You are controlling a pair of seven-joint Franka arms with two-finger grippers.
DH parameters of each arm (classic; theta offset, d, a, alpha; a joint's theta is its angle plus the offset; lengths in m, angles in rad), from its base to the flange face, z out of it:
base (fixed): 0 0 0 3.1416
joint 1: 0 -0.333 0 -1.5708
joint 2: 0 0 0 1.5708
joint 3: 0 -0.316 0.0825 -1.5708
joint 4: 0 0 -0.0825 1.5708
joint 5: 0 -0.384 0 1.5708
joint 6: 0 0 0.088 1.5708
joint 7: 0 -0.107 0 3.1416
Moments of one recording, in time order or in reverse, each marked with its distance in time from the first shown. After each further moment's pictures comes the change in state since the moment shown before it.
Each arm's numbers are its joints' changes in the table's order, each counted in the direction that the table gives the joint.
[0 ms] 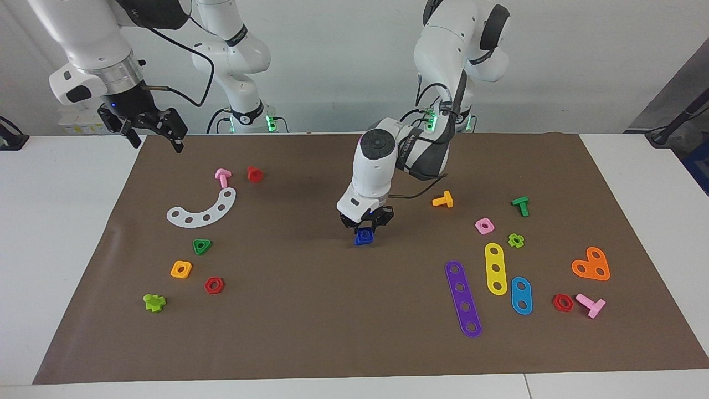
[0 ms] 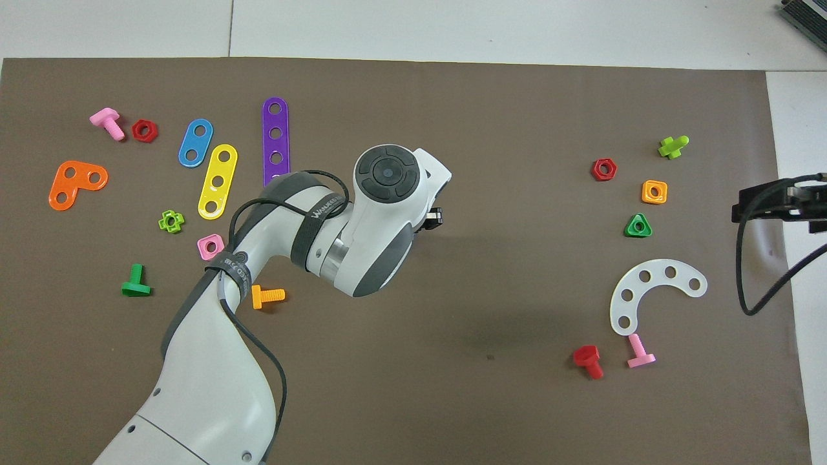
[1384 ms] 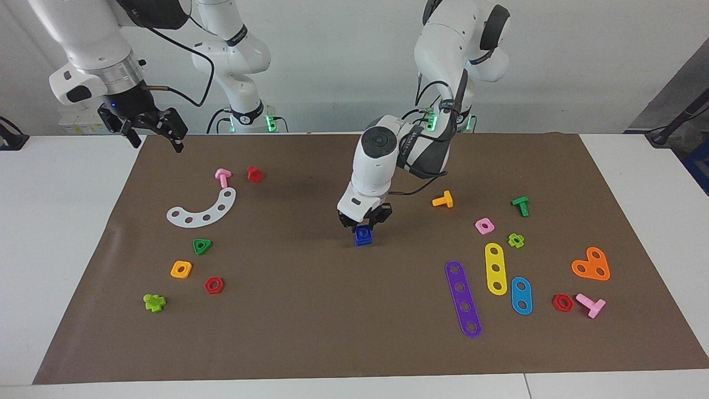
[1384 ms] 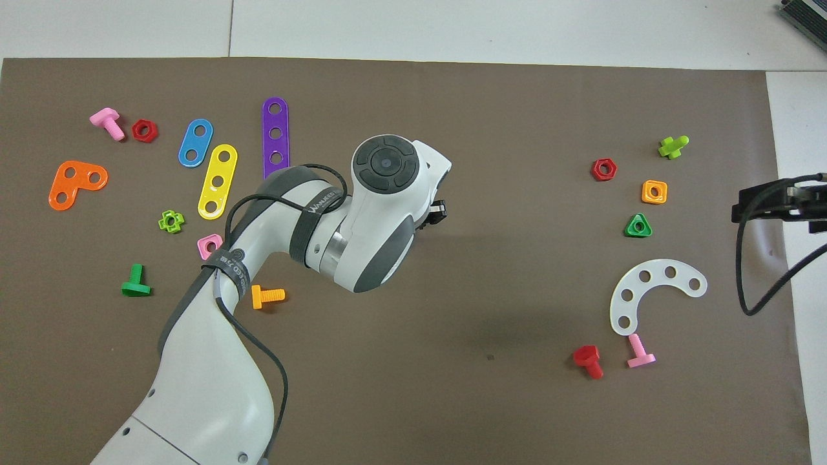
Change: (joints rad) left arm -0.001 -0.005 -0.001 0.042 0.032 0.040 0.081; right arm 0.000 0.000 0.000 0.000 0.000 0.000 0.000
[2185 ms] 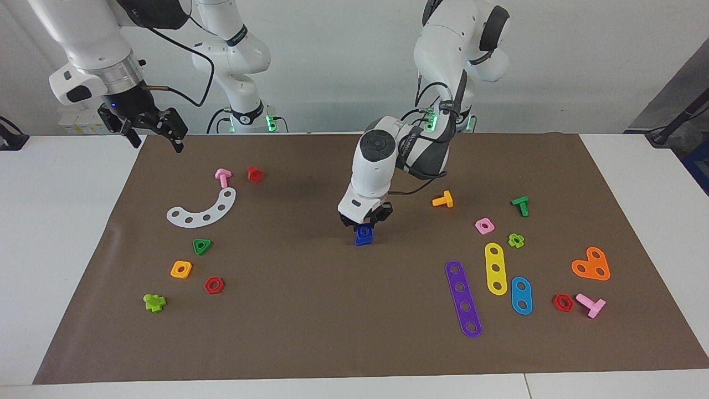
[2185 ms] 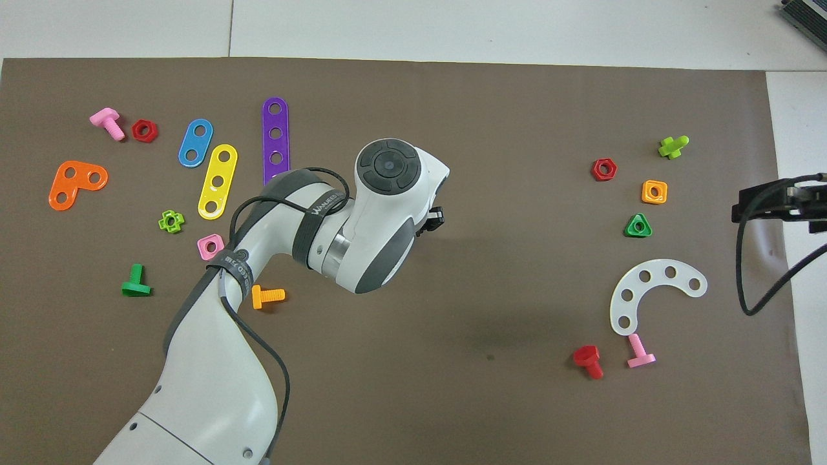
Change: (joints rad) left arm 0.001 -0.006 0.003 -0.017 0.001 0.010 0.002; right arm 0.000 0.000 0.000 0.000 0.000 0.000 0.000
